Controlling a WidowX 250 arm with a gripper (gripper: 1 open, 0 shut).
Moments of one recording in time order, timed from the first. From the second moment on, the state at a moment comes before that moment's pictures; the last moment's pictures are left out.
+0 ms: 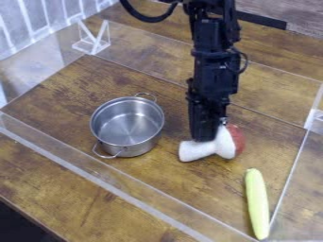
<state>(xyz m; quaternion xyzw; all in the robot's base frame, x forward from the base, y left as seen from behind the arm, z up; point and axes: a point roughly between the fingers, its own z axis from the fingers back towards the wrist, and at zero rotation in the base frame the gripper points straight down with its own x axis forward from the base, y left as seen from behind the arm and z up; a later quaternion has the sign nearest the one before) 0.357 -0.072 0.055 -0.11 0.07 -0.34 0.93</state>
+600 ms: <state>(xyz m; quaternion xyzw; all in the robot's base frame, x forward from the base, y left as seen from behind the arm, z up) 0.351 -0.072 0.057 -0.11 0.09 -0.34 0.93</state>
